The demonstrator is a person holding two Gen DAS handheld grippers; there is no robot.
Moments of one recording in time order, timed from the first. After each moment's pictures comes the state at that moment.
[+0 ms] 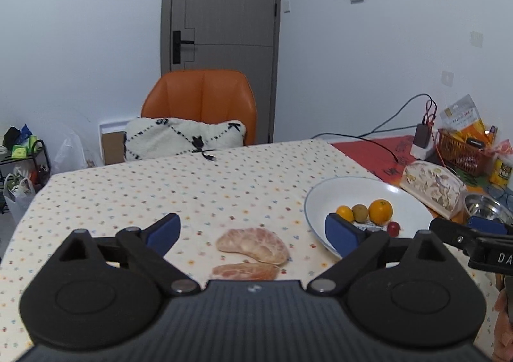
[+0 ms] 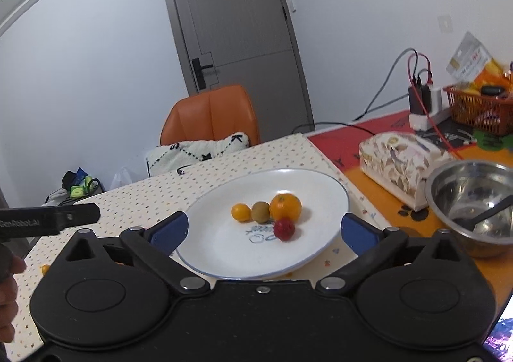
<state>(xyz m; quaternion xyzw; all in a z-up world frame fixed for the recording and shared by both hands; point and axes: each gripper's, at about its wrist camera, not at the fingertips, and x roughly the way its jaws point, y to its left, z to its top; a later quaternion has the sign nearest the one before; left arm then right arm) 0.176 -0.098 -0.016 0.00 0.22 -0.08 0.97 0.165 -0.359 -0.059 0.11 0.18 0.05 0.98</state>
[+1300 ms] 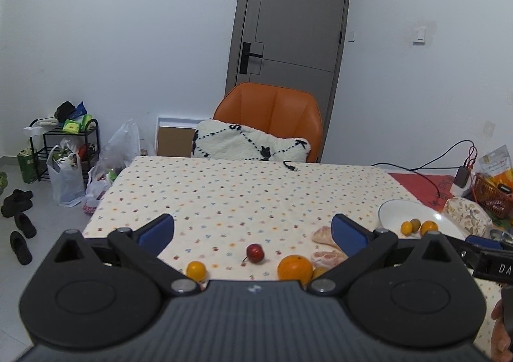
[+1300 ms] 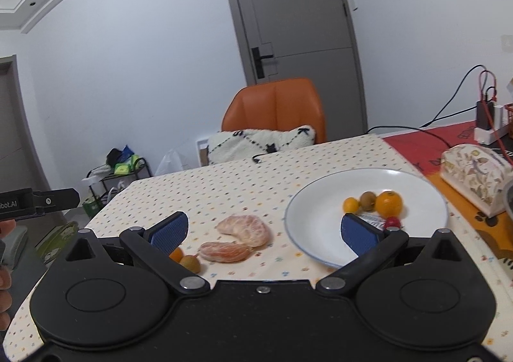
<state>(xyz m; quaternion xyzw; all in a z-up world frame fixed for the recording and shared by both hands) 0.113 0.014 -0.005 -0.06 0.20 0.01 0.98 0.152 -0.274 -0.037 0.08 0.19 0.14 0.97</state>
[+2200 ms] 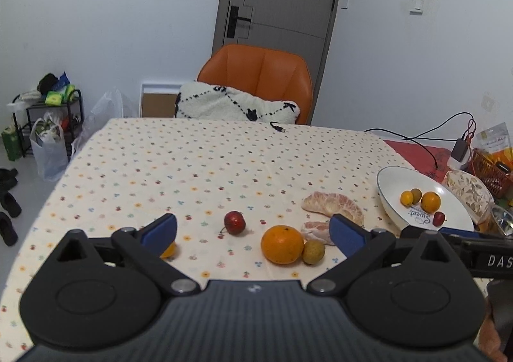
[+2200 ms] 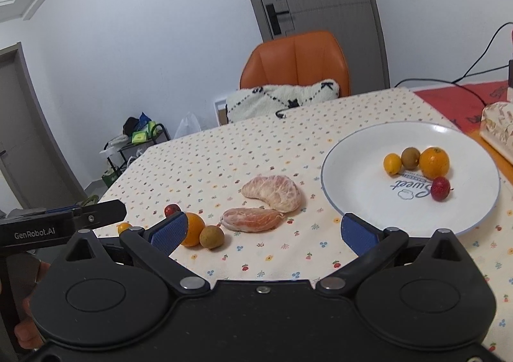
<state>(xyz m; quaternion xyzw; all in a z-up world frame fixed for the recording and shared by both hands) 0.155 -0.001 -0.041 -0.07 0.26 -0.02 0.96 0.183 -0.249 -0.055 0.09 0.28 0.18 0.94</state>
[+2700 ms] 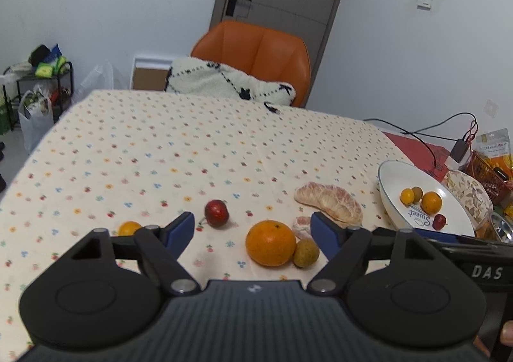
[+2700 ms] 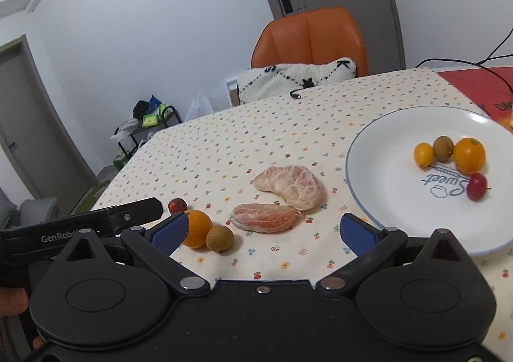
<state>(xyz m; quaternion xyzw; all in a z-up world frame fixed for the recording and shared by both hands) 0.190 -0.006 -0.062 -0.11 0.30 -0.04 0.95 0.216 -0.233 -0.067 0.09 0.31 0.21 0.92</state>
